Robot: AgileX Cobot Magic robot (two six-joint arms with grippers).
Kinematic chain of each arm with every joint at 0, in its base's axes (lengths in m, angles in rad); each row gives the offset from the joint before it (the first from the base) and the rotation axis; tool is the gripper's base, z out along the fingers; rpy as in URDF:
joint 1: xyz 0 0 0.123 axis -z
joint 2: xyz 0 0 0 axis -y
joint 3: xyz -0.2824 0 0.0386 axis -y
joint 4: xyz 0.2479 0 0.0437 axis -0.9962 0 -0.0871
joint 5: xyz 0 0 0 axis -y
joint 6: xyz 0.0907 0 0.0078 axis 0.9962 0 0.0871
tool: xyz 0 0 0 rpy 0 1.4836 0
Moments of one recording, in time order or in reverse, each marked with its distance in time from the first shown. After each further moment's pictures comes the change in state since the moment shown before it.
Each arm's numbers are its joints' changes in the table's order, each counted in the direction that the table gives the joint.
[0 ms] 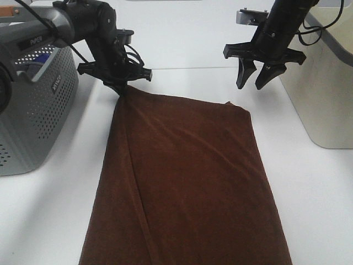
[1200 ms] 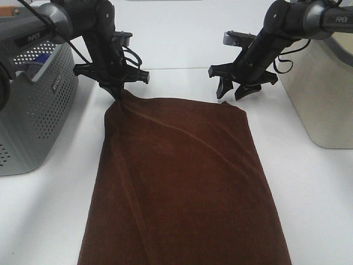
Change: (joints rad) left arm 0.000 0.004 0.006 0.012 -0.099 0.019; right arm 0.000 -0.175 0.000 -0.128 0.336 -0.109
